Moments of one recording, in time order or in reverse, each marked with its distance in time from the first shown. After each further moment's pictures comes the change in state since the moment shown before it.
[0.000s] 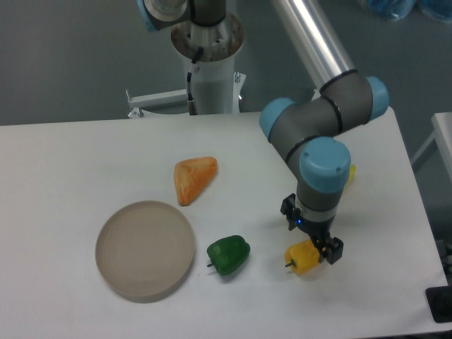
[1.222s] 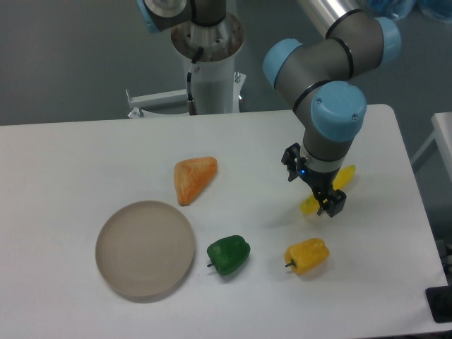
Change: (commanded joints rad) arm 0.034 0.198 -0.049 -0.249 0.003 -0.018
